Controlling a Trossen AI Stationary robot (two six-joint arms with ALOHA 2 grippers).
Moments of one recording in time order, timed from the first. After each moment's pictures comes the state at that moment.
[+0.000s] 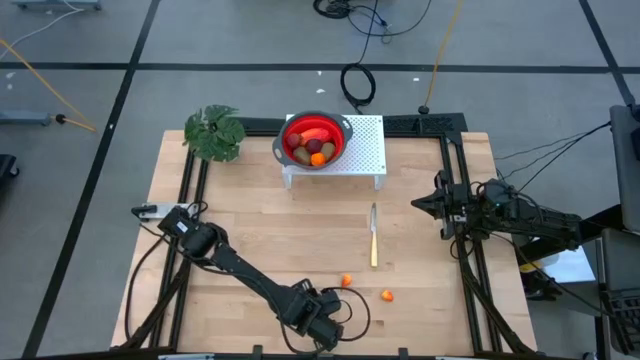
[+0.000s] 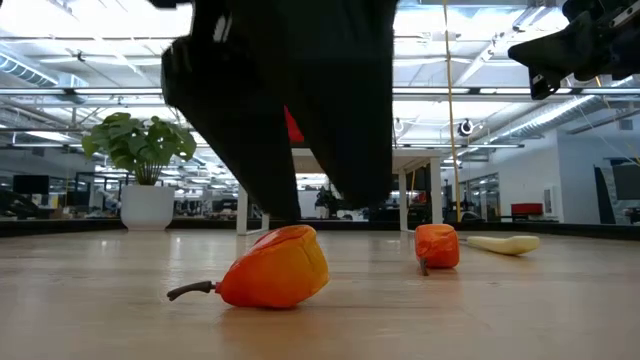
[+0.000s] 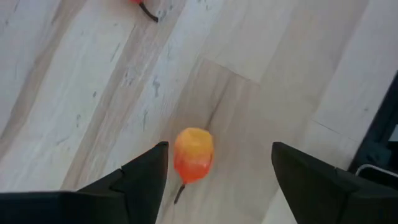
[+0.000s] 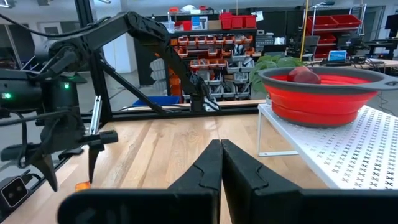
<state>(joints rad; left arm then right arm) -0.56 2.35 2.00 -0.95 -0.16 -1.00 -0.14 0.01 0.22 -0.17 -0.14 0.06</state>
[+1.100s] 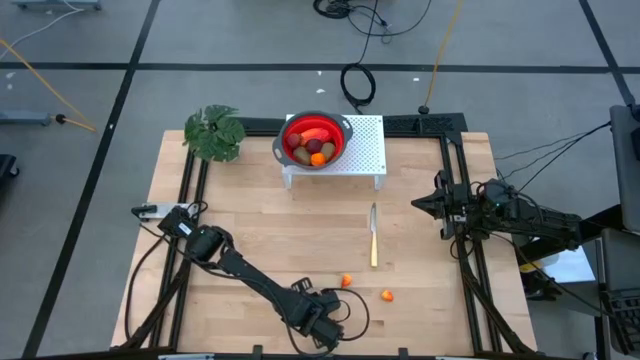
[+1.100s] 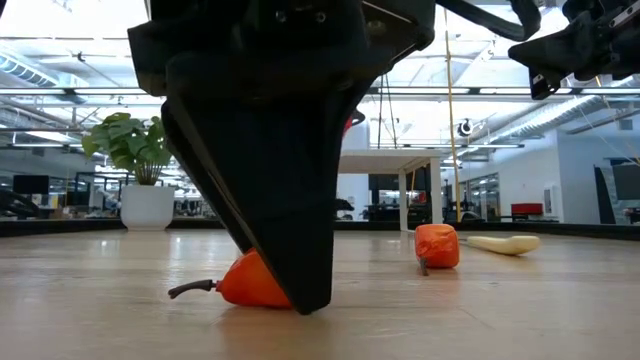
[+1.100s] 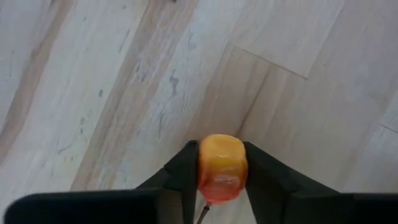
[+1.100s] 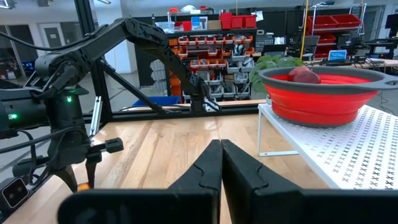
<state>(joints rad) -0.56 2.40 2.00 -0.99 -0.19 -0.98 -0.14 0.01 0.22 -0.17 -0.14 0.07</state>
